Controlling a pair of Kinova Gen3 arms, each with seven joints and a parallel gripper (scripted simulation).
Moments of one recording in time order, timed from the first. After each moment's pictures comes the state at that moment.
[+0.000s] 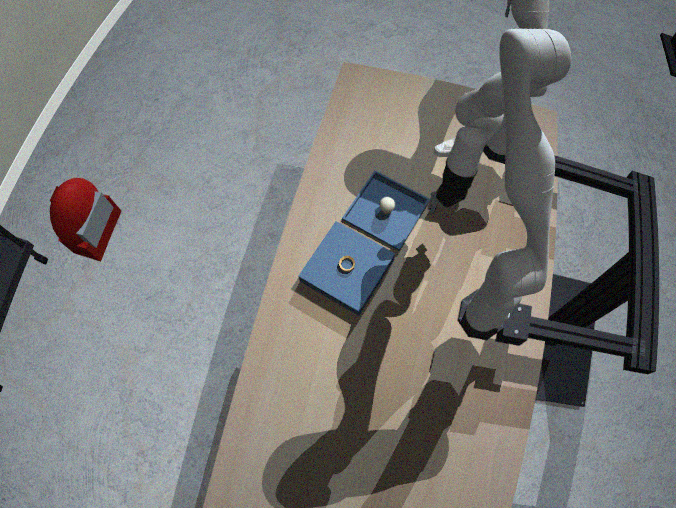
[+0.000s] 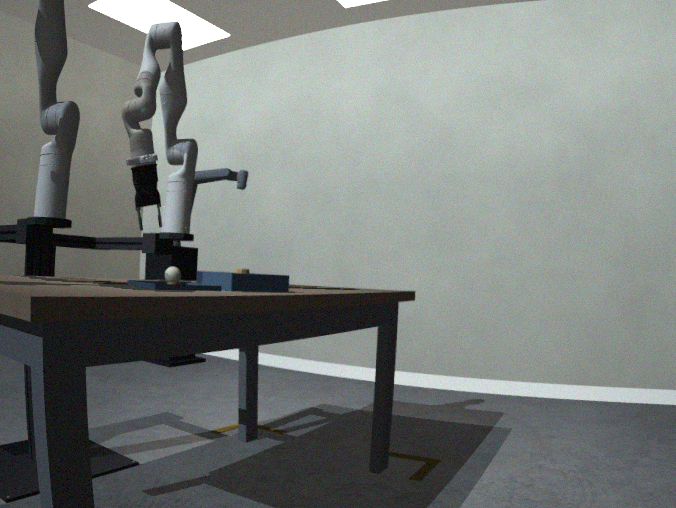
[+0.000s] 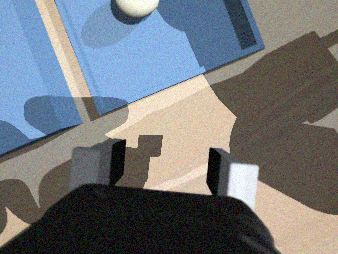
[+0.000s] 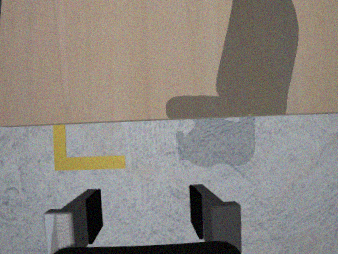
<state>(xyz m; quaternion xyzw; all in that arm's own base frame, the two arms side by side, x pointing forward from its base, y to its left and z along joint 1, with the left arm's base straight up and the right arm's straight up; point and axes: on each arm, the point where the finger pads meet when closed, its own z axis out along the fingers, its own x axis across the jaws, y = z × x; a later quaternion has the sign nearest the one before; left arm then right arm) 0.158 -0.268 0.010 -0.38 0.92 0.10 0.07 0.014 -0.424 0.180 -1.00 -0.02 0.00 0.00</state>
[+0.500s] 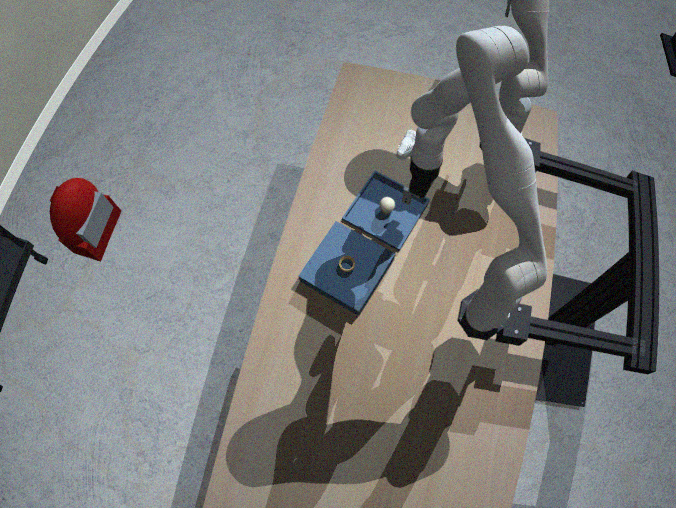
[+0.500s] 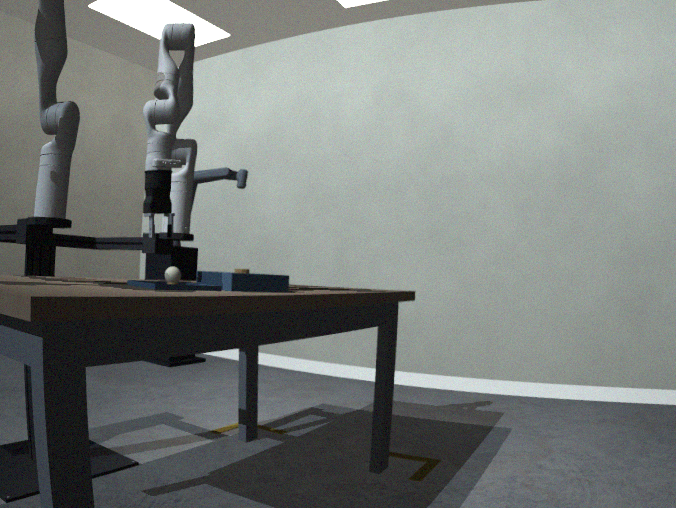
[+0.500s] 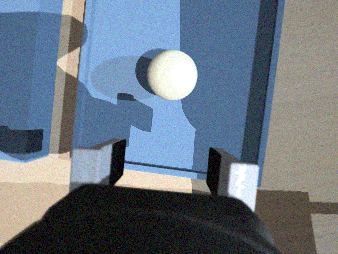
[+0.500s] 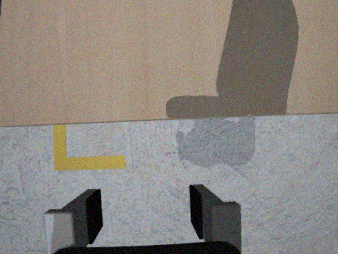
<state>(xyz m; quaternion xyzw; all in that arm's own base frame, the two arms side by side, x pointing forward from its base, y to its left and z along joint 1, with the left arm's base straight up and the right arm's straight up) 0.240 -0.299 -0.017 -0.60 0.80 0.04 0.02 0.014 -0.424 0.180 -1.00 -0.02 0.00 0.00</state>
